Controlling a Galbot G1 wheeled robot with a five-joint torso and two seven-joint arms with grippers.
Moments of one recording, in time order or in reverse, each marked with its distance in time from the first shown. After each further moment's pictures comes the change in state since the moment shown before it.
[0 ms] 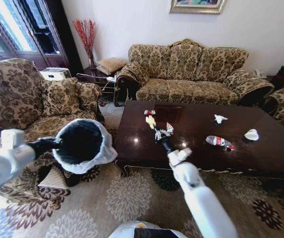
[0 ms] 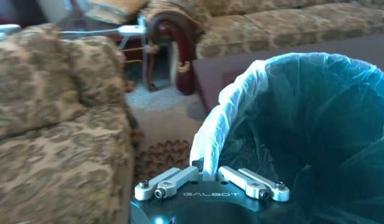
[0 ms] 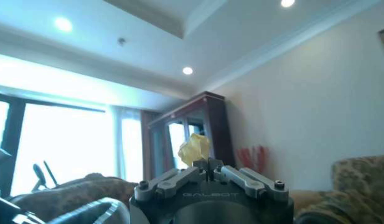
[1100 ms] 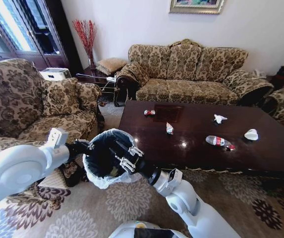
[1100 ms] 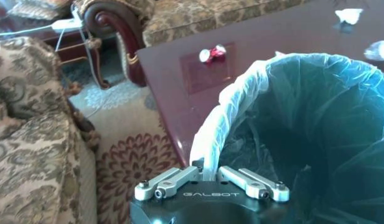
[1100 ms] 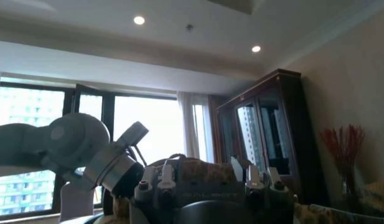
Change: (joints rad) left arm -0.040 0.138 0.134 -0.112 -0.054 0.006 -0.091; right arm -0.029 -0.041 -0.313 0.123 -0.137 -0.014 0.016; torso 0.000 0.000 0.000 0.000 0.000
